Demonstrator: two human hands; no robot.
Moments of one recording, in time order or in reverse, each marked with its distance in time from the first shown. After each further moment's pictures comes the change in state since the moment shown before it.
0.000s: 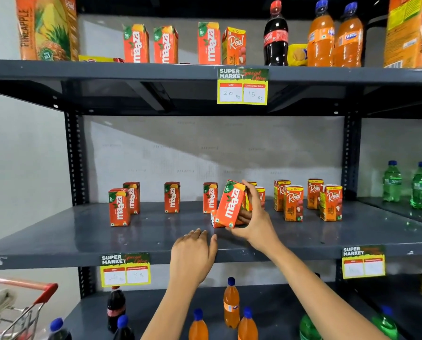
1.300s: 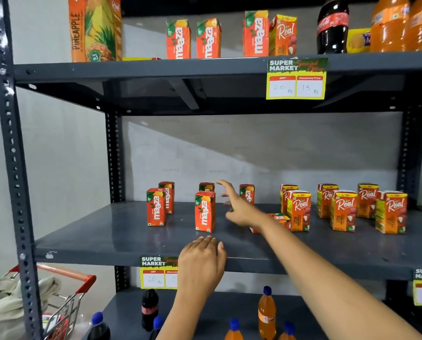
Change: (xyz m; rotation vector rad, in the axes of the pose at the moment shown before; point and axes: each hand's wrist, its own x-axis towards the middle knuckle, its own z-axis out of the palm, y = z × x) left_hand -0.020 -0.027 -0.002 -0.068 0.087 -0.030; right_hand 0.077 -0.016 0.067 -0.219 -0.485 0.143
